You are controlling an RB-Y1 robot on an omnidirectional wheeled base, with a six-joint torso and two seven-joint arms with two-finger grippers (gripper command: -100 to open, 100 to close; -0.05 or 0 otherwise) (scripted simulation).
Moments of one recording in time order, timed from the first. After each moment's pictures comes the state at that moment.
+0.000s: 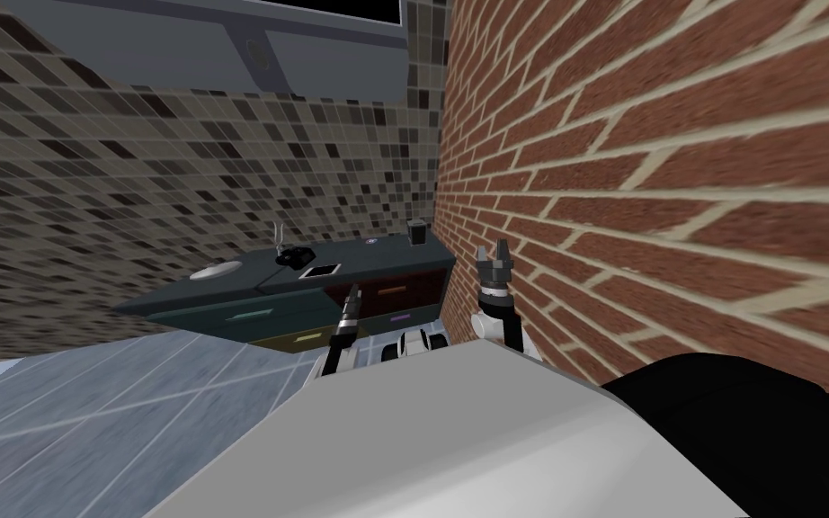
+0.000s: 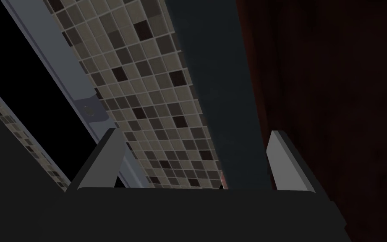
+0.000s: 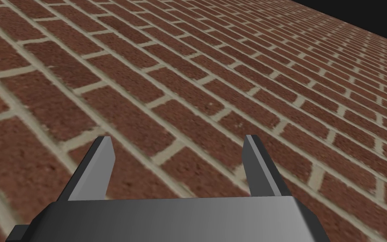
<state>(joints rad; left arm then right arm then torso) 0.35 0.14 -0.05 -1.70 -0.12 -0.54 -0.09 0.47 -0.04 -0.06 -2.24 -0.09 -0.65 0.07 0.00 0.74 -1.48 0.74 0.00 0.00</state>
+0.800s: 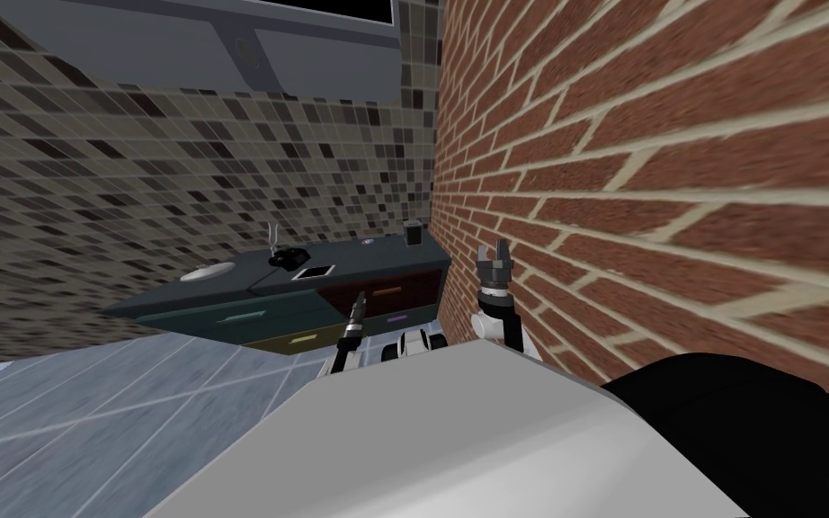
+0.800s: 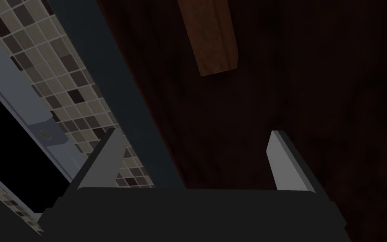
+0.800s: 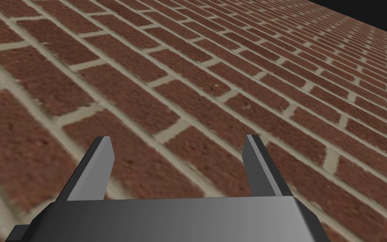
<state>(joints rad) 0.28 0.13 -0.04 -1.44 -0.12 -0.58 -0.09 0.47 -0.04 -0.06 -2.24 -0.09 -0.65 0.07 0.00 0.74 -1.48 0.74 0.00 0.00</state>
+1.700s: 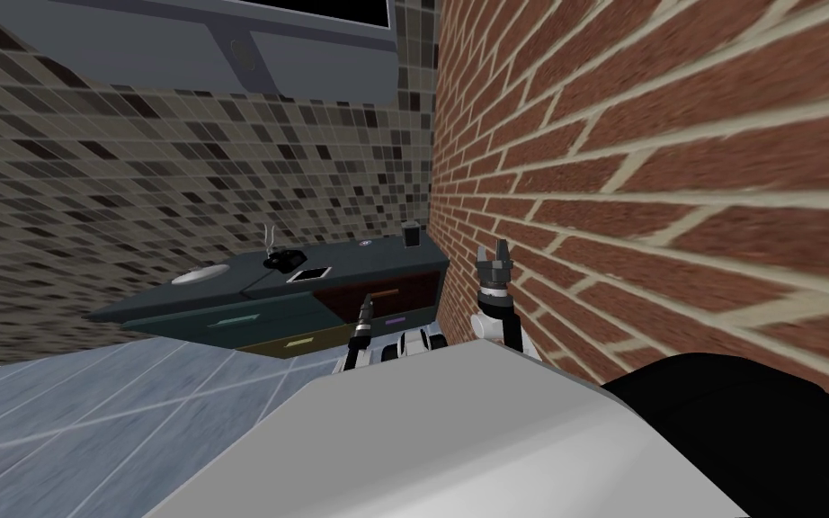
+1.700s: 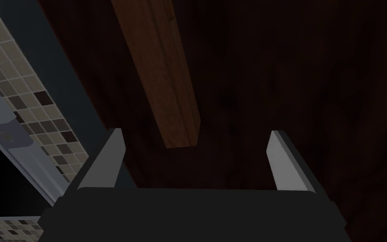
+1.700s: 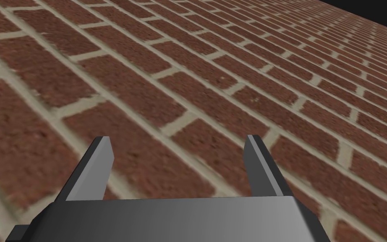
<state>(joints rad) 0.26 0.03 -0.04 -1.35 -0.12 -0.56 -0.10 0.47 -0.04 -0.06 -2.24 -0.09 -0.65 0.07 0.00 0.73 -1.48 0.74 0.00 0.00</state>
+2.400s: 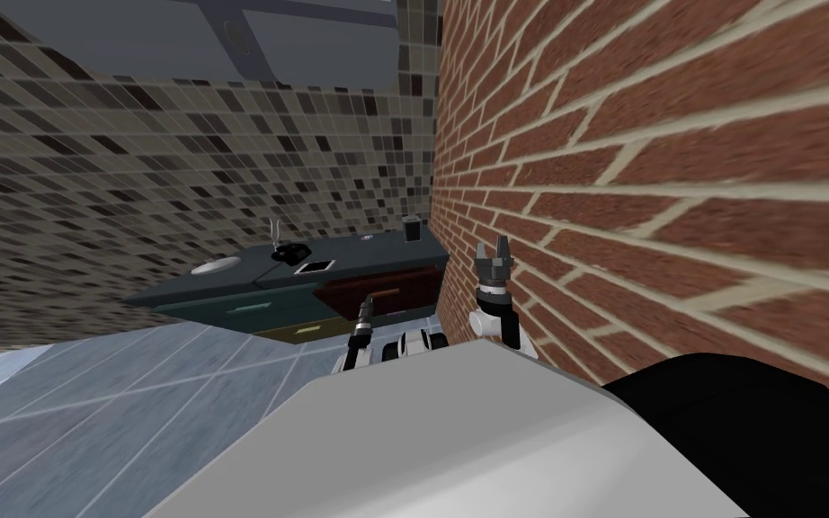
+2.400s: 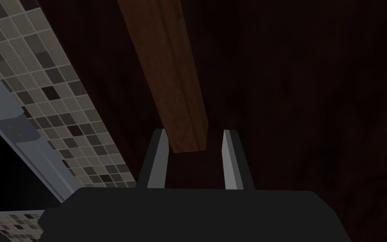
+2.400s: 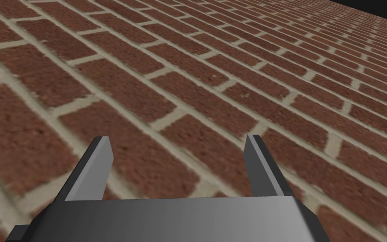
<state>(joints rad) 0.27 0.03 -0.06 -1.40 -0.12 -0.56 -0.09 0.44 -0.04 -0.05 -2.24 -0.09 -0.65 0.06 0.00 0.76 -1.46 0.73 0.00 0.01</state>
